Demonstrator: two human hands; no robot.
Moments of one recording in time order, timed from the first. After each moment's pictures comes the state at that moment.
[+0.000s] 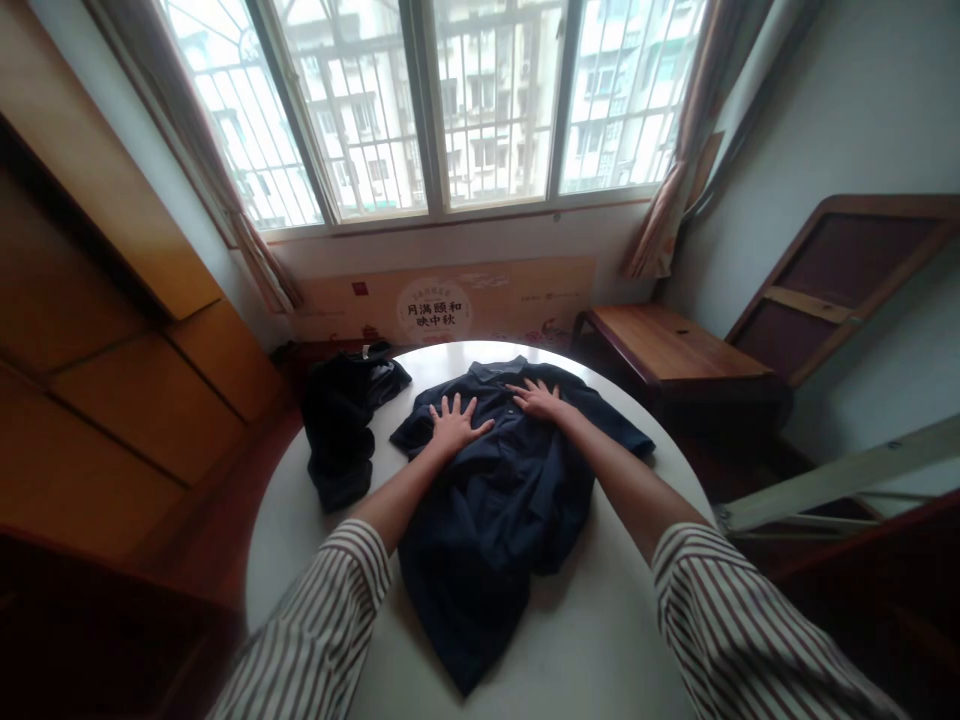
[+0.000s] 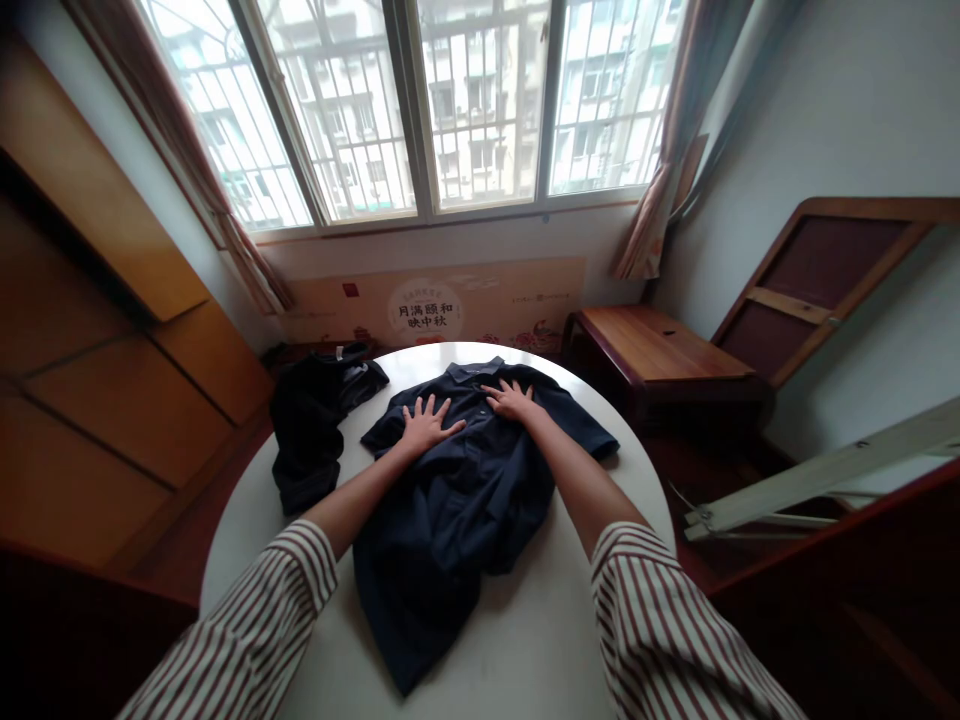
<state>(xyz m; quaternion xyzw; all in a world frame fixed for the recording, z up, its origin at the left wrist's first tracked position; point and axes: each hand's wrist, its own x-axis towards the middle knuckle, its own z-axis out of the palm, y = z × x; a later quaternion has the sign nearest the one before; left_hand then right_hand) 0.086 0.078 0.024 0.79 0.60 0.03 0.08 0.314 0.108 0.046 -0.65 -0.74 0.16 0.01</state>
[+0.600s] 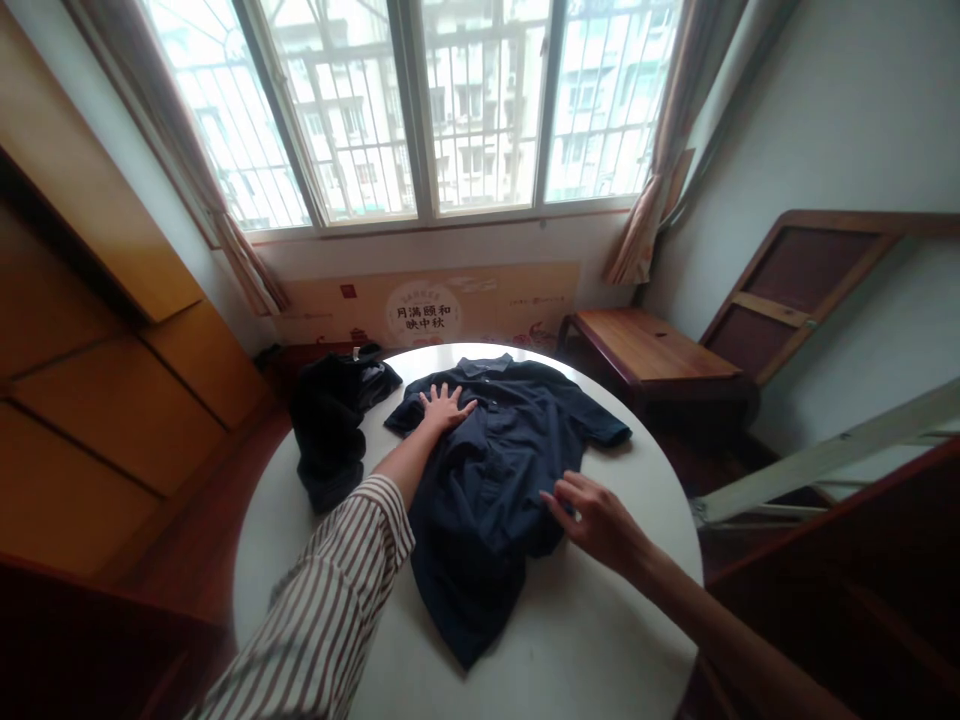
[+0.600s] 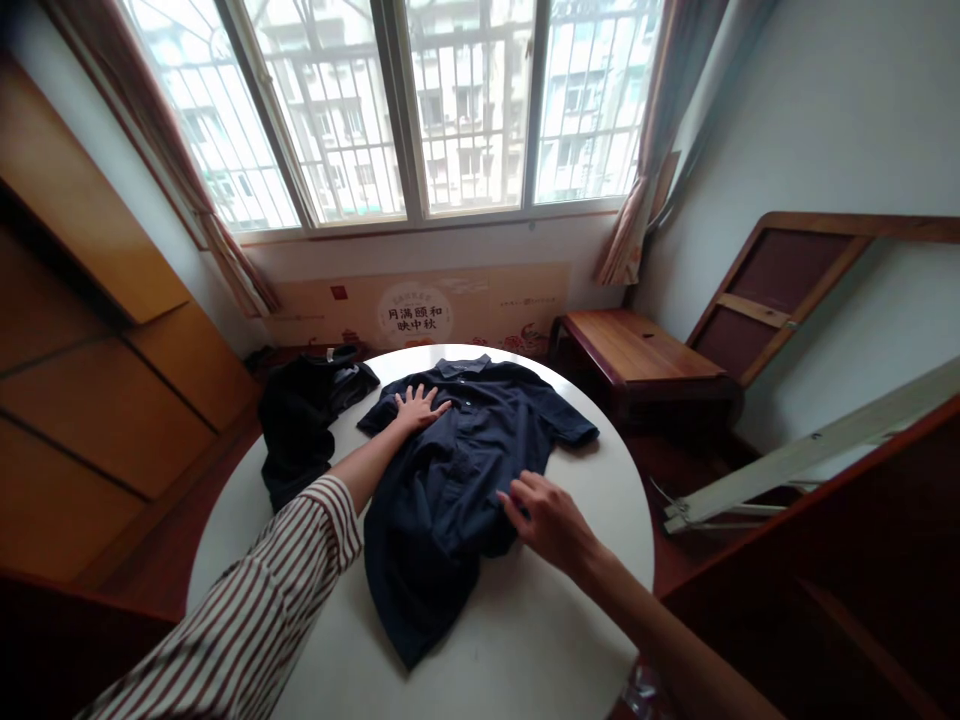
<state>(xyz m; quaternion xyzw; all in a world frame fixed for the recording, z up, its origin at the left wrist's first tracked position) 0.089 0.119 0.042 0.77 0.62 0.09 0.13 0.322 -0.134 0.061 -0.55 -0.80 0.04 0.23</state>
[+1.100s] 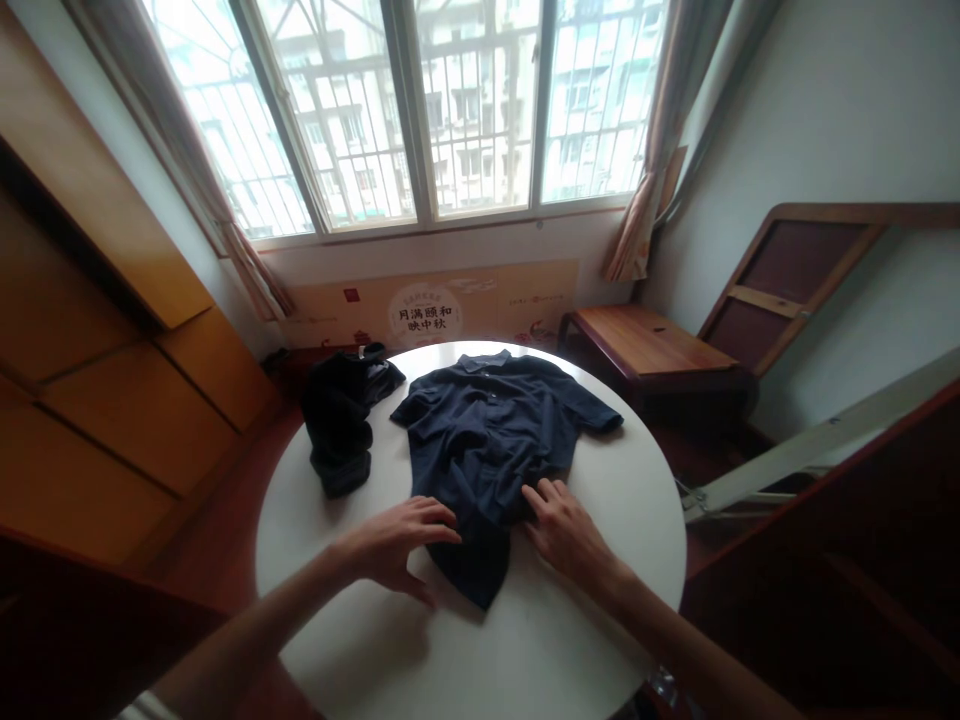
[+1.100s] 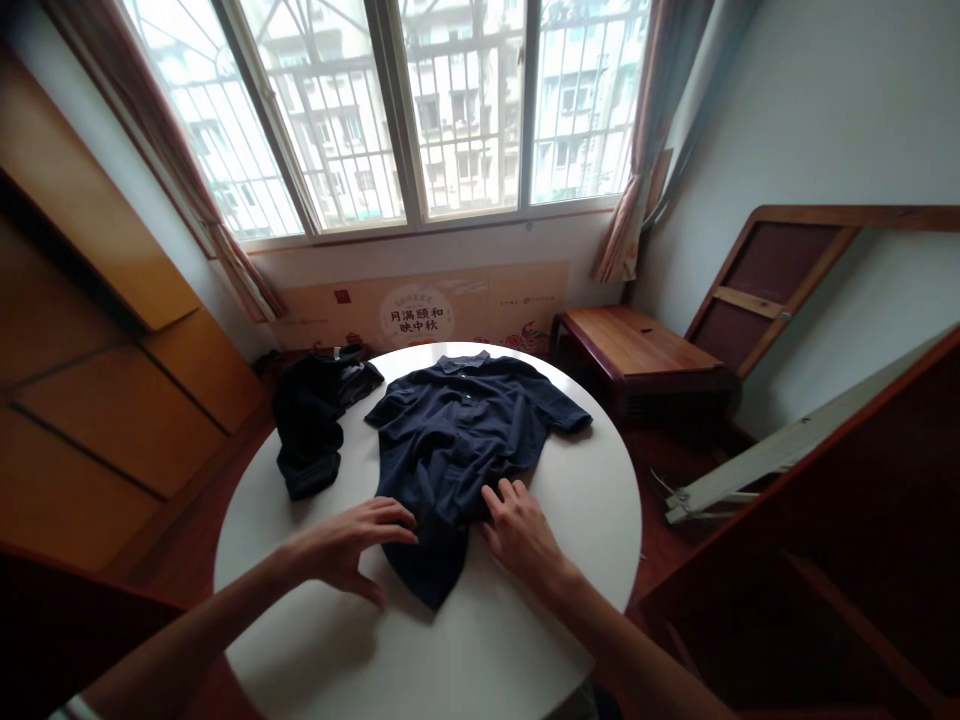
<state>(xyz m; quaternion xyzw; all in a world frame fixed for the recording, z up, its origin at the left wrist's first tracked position) -0.021 -0.118 0.079 0.97 0.14 0.09 0.19 0.276 -0.170 0.044 -0.58 -0.80 0.02 0.16</state>
